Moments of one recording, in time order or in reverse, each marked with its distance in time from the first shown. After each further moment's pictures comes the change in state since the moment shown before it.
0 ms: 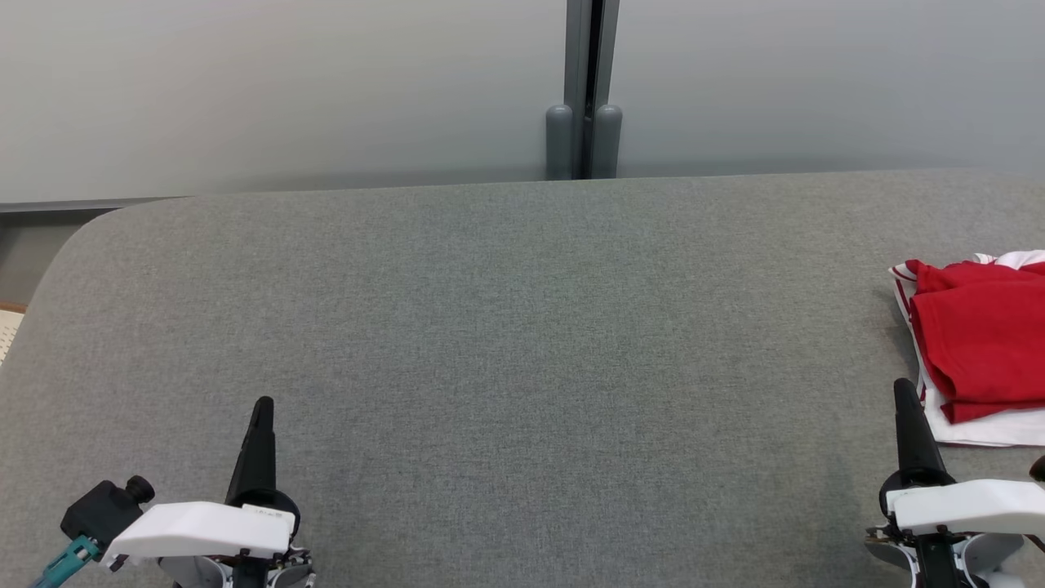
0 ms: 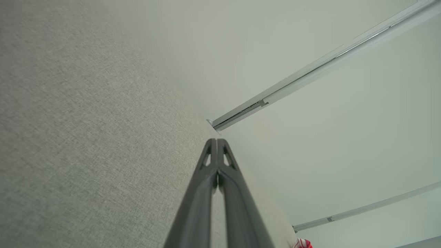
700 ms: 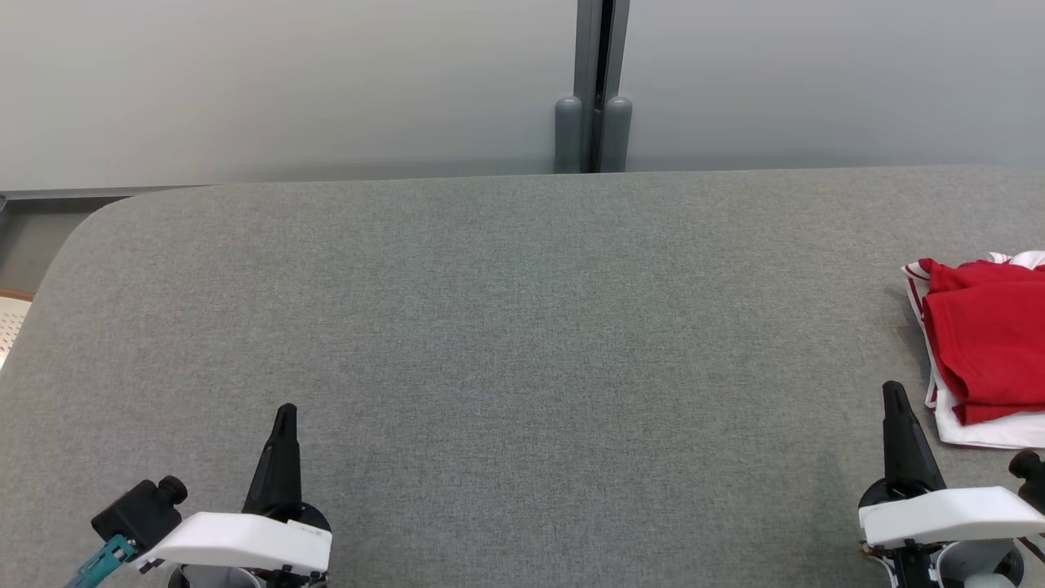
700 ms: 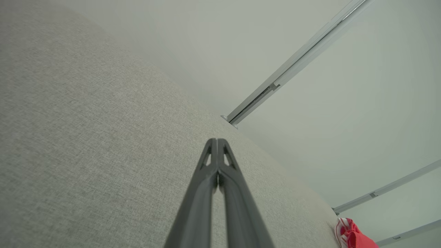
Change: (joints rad) left arm 0.020 -0.009 -0.049 -0.004 0.236 0.018 -0.063; right arm 0.013 -0.009 0.037 0.007 -0.257 0.000 -0.068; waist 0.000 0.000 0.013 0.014
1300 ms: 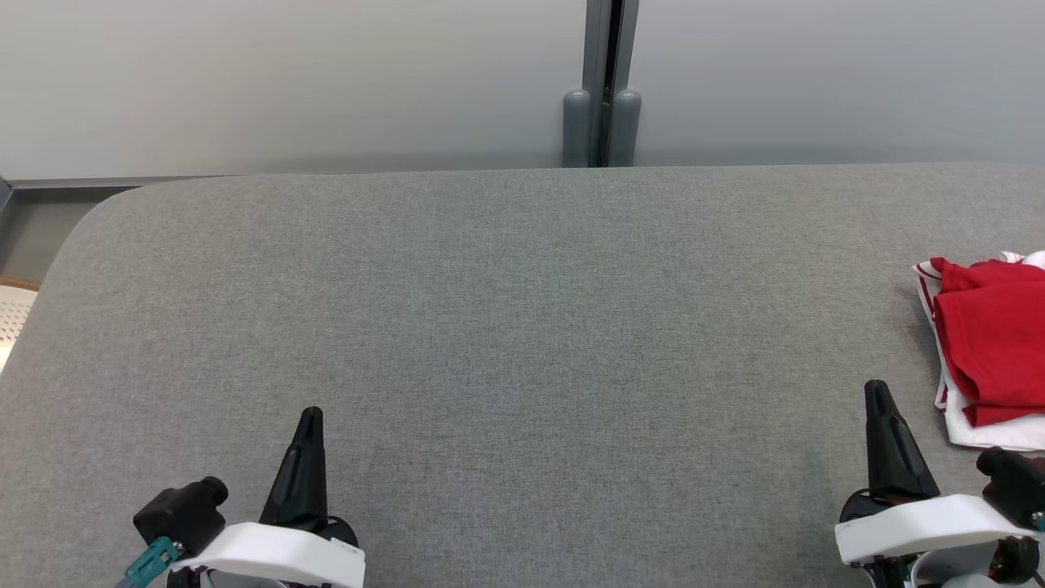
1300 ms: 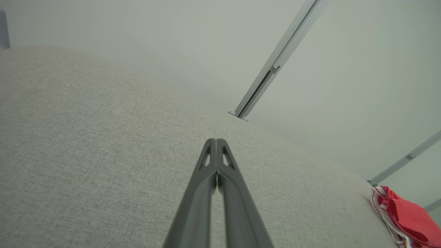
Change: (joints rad) left arm 0.018 -0.010 -0.045 -0.010 0.269 0.023 -0.068; right arm 0.007 -0.012 0.041 0.005 -0.288 0.000 -0.076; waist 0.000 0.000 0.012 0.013
